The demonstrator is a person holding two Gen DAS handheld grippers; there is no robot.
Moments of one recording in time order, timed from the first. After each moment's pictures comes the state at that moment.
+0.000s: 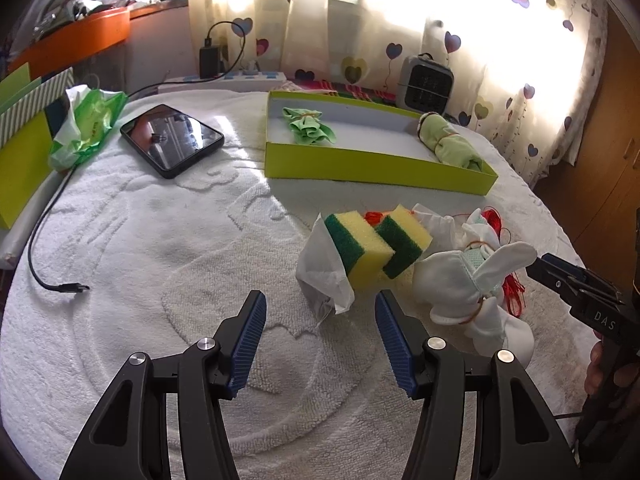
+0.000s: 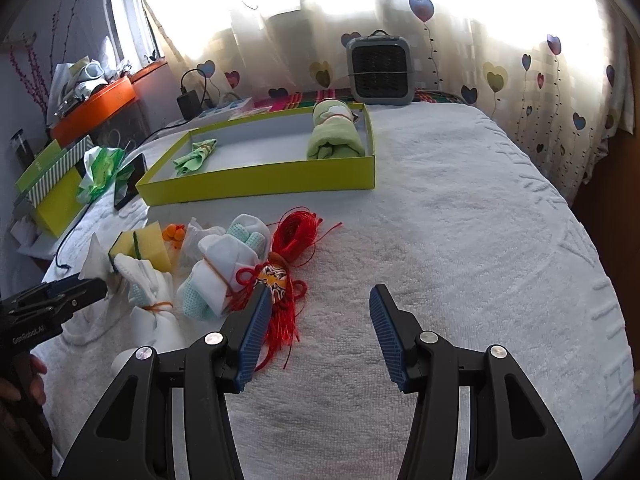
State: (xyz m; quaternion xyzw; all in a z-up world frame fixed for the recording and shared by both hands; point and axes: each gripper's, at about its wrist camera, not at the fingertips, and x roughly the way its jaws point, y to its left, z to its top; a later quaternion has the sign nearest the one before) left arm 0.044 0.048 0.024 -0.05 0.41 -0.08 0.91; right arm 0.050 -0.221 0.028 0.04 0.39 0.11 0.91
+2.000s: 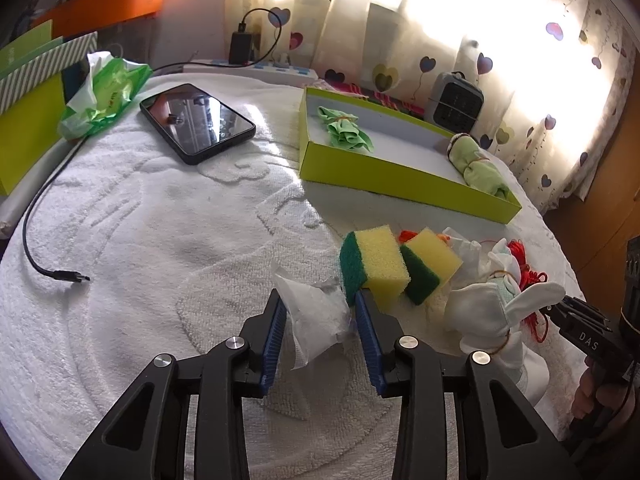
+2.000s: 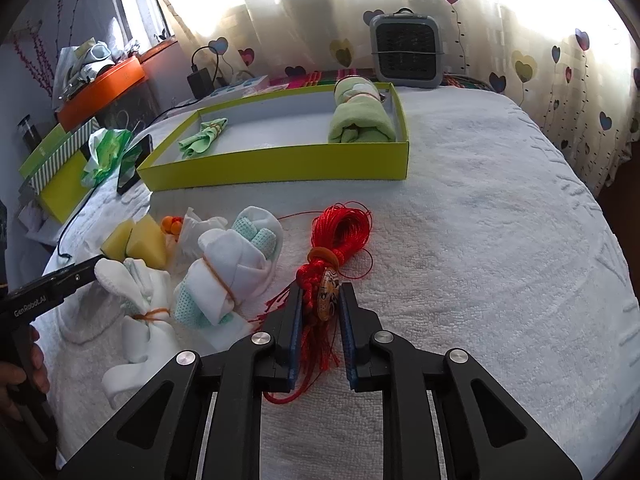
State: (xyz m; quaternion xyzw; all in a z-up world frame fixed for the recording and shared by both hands) left arm 0.059 0.074 0.013 -0.11 0.41 -0.06 0.90; right arm 0.076 -0.209 0.015 0.03 0.42 0.14 0.90
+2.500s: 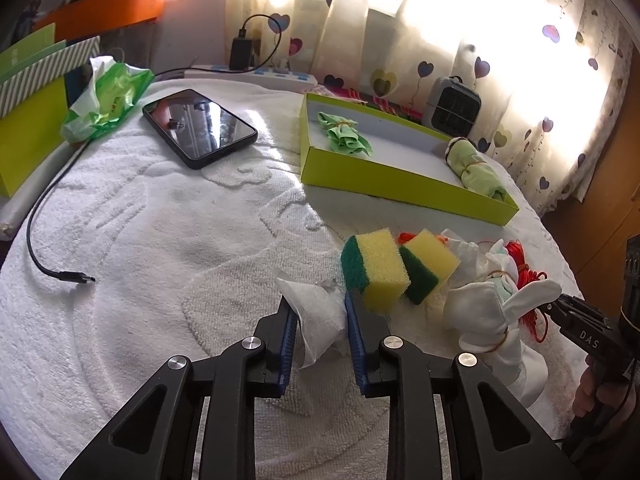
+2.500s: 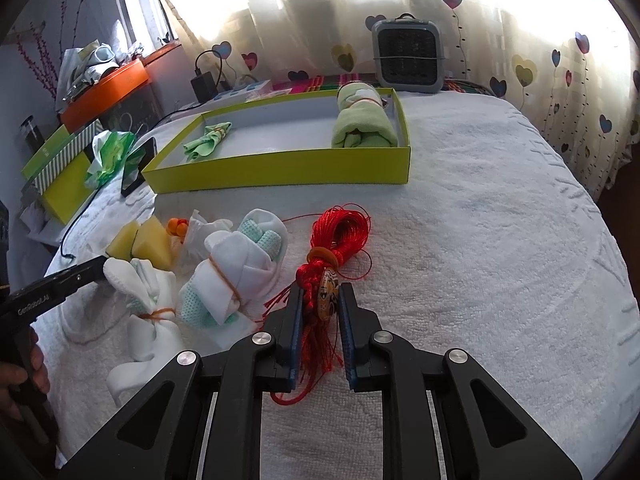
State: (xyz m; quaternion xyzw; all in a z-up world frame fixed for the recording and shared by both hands) left arm 0.055 0.077 0.015 -0.11 0.40 -0.06 0.91; right arm 0.073 -0.208 0.018 0.03 0.41 0.14 0.90
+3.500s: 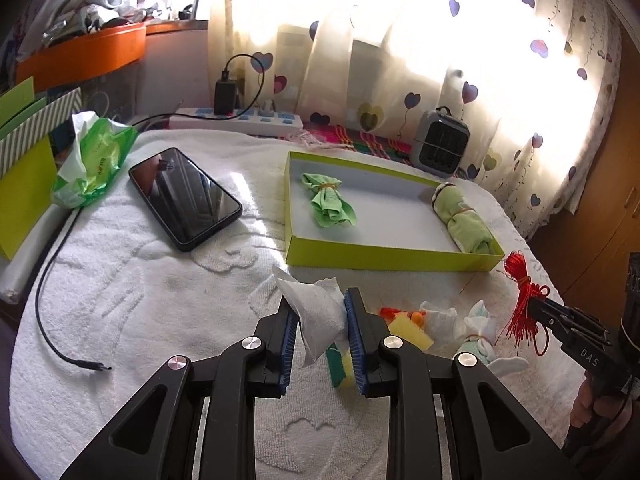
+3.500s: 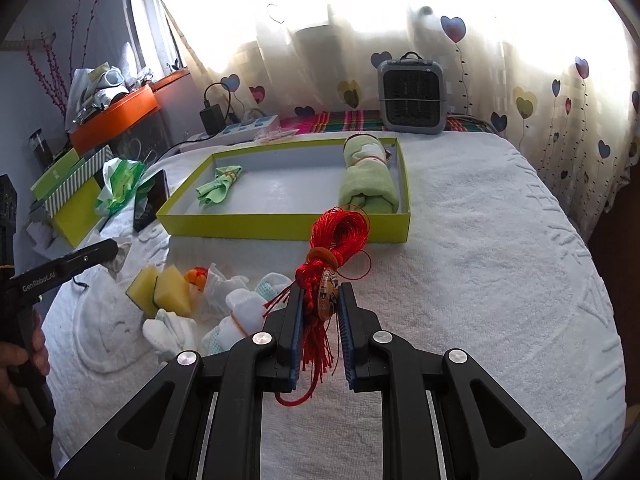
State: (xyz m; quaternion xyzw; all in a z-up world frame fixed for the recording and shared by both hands) left arm 0.089 0.076 0.062 -0.09 0.37 -0.08 0.92; right arm 0.082 -0.208 0.055 0.03 0.37 0.15 0.92
